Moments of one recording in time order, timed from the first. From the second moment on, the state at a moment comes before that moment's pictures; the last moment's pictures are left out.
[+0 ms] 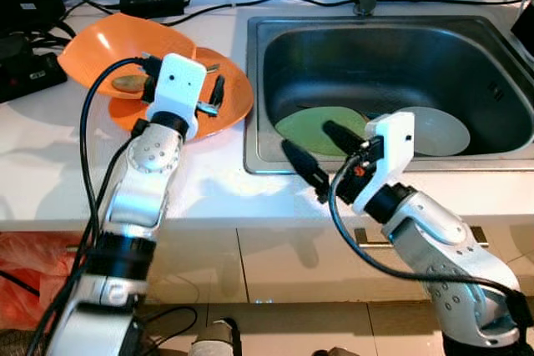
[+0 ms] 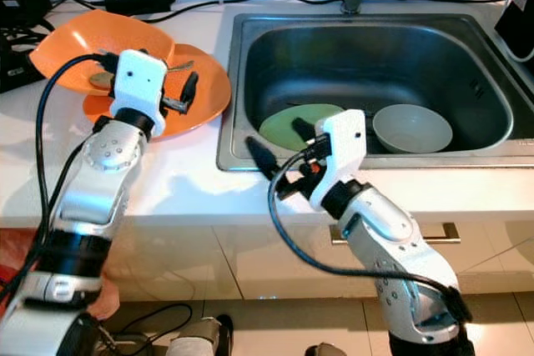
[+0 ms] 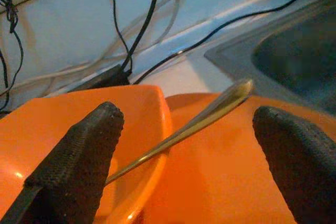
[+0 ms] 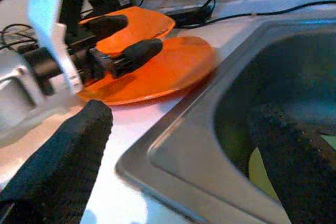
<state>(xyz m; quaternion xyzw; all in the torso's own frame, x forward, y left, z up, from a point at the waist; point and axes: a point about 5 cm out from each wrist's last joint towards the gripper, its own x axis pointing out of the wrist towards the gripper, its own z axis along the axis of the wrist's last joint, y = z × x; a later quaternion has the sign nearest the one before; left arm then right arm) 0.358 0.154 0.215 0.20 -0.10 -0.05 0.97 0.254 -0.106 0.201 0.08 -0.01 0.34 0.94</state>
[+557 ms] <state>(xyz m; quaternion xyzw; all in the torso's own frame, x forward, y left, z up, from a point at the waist) 0.377 0.149 0.212 0.23 -0.11 -0.07 0.96 0.251 -0.104 0.203 0.08 0.00 0.35 0.93</state>
